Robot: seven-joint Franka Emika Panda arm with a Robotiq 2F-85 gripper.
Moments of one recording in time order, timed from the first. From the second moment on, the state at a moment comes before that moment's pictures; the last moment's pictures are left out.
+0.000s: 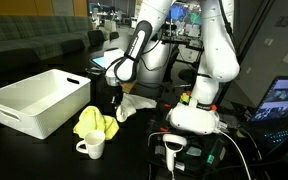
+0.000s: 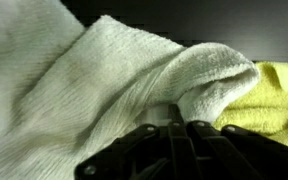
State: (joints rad) arm 0.14 0.39 0.03 -2.44 0.00 2.70 0.11
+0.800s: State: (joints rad) arm 0.16 -0.10 -0.01 -2.44 -0.35 2.39 0.42
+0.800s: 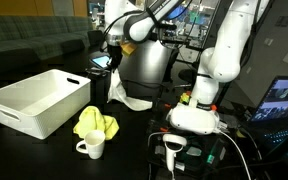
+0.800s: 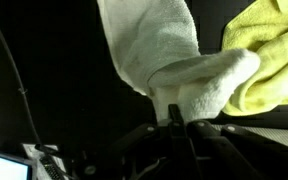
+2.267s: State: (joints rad) arm -0.02 -0.28 0.19 -1.97 -0.35 2.17 0.55
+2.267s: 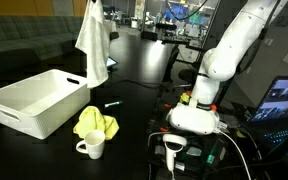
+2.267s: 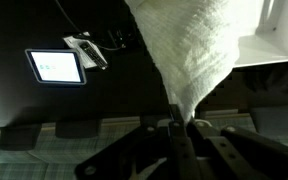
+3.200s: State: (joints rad) arm 0.13 0.26 0.16 -1.32 -0.45 2.11 0.62
